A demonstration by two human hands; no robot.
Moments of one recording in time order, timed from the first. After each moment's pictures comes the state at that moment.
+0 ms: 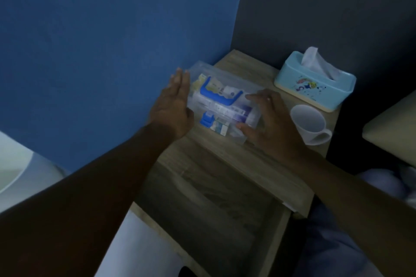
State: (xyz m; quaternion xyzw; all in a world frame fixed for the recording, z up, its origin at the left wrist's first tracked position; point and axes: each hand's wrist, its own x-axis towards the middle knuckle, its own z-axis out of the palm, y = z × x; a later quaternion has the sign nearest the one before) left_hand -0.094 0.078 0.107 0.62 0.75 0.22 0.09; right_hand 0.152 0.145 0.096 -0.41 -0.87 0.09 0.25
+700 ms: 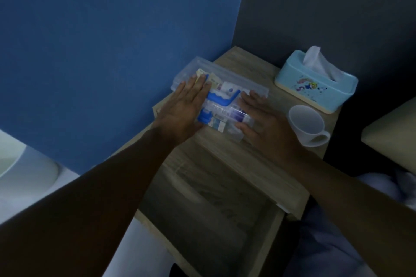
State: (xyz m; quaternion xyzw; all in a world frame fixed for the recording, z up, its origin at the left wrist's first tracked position) left_hand -0.080 0.091 0.086 0.73 0.67 0.10 -0.01; right_hand 0.158 0.151 0.089 -0.35 -0.91 0.09 0.20
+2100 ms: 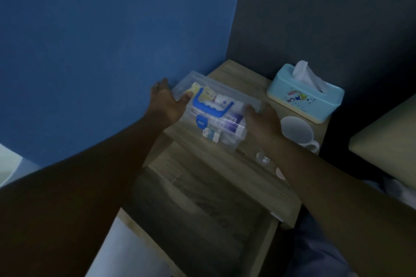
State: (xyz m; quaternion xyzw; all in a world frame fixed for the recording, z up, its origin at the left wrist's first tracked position) left_hand -0.103 0.127 0.106 0.43 0.80 0.36 0.20; right_hand 0.116 0.170 0.118 -0.66 -0.58 0.37 0.29
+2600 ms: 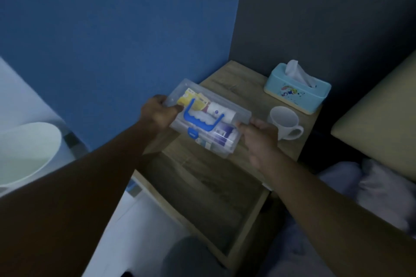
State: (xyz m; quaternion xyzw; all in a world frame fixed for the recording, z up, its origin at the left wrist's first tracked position) left_hand -0.099 0.031 0.139 0.35 0.82 0.39 0.24; right_hand 0.146 0.069 0.142 -0.59 -0.41 0.60 0.36
